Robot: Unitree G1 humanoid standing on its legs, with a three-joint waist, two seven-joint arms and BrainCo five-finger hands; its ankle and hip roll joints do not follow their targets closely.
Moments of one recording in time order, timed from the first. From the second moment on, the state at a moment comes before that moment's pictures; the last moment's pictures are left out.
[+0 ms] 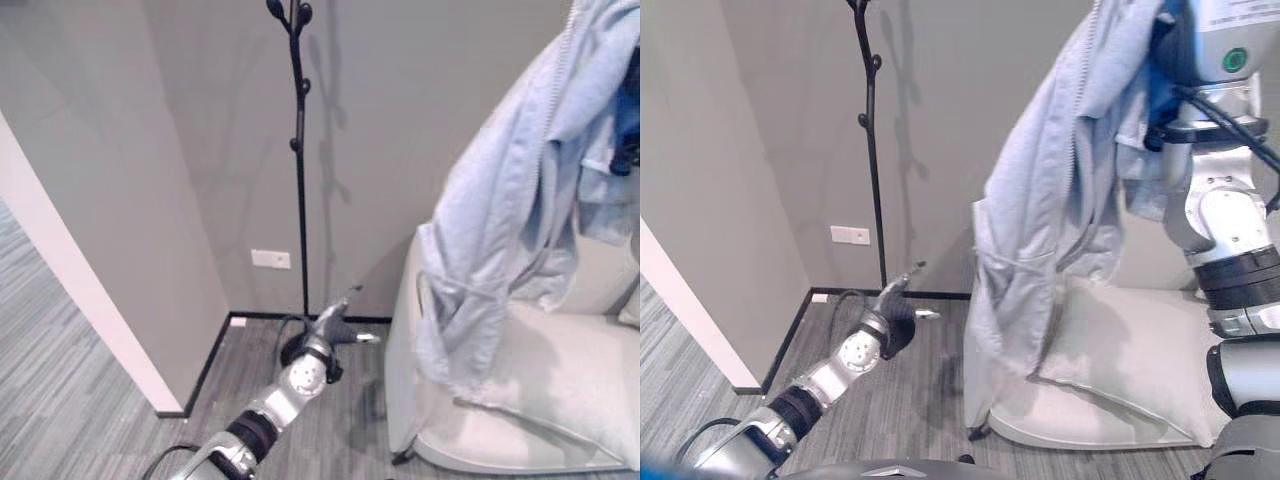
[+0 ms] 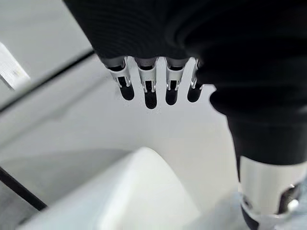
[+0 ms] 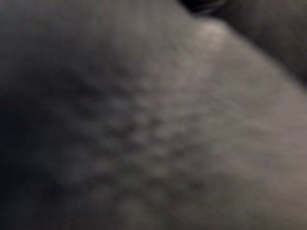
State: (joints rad) left arm -0.31 0.22 -0.64 0.57 0.16 -0.22 0.31; right arm -0.83 -0.95 0.31 0.09 -0.82 0.24 -0.66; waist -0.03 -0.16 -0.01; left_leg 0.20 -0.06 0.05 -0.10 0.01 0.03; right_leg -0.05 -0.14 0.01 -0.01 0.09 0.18
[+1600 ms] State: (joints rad) left arm -0.15 0.32 -0.31 0.22 -0.29 -0.20 0.25; right arm -0.72 -0.90 0.36 0.01 -0.91 0.20 -0.51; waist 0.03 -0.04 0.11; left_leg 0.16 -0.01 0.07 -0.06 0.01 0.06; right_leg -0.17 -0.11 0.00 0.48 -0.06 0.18
